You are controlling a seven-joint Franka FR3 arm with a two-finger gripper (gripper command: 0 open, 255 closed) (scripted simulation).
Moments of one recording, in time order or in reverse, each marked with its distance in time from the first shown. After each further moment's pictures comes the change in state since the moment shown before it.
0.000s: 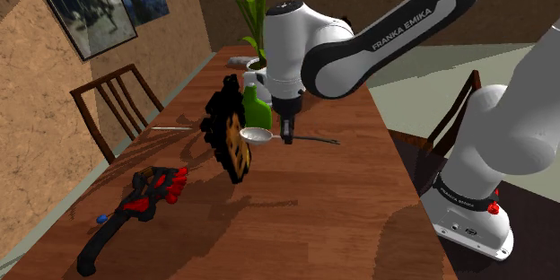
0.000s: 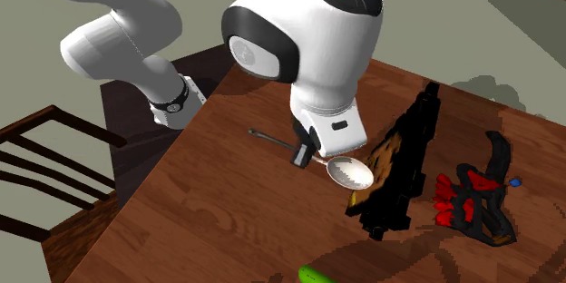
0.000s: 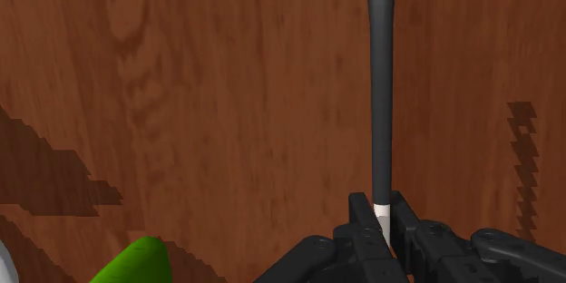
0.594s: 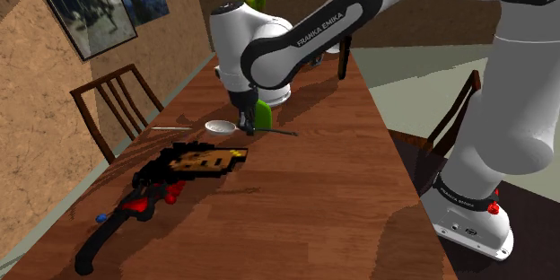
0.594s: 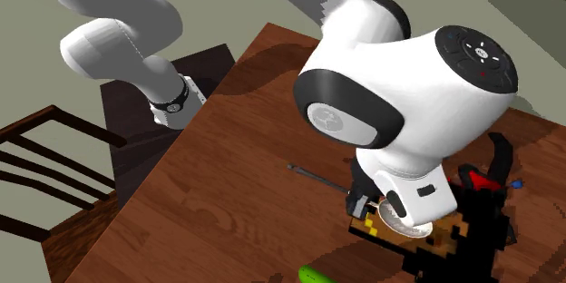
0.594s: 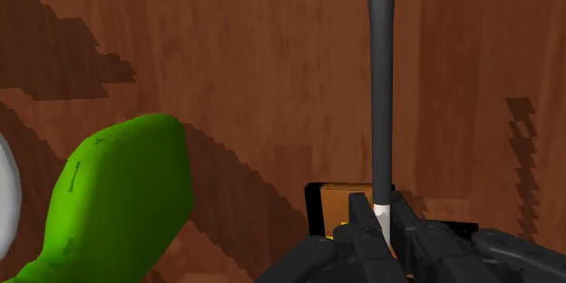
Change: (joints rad) arm -0.021 0.364 -0.003 0.415 -0.132 -0.073 0.042
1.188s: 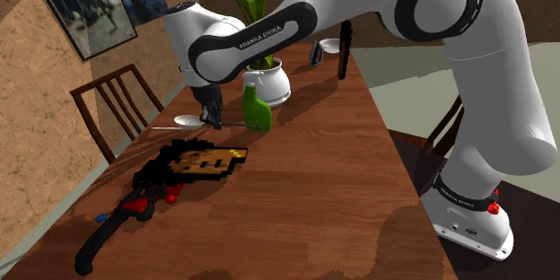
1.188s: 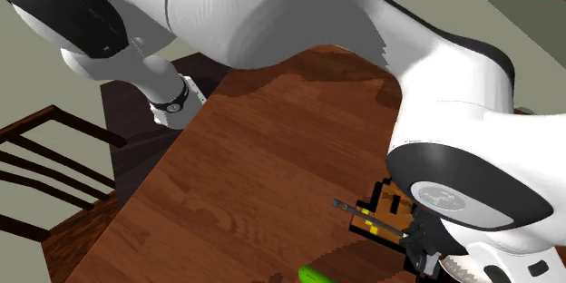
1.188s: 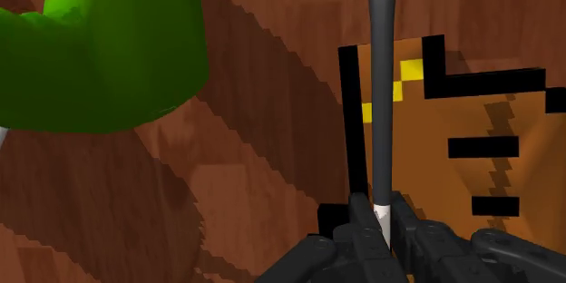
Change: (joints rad) arm 0.063 0.374 -0.029 0.540 -0.088 -0.181 -0.002
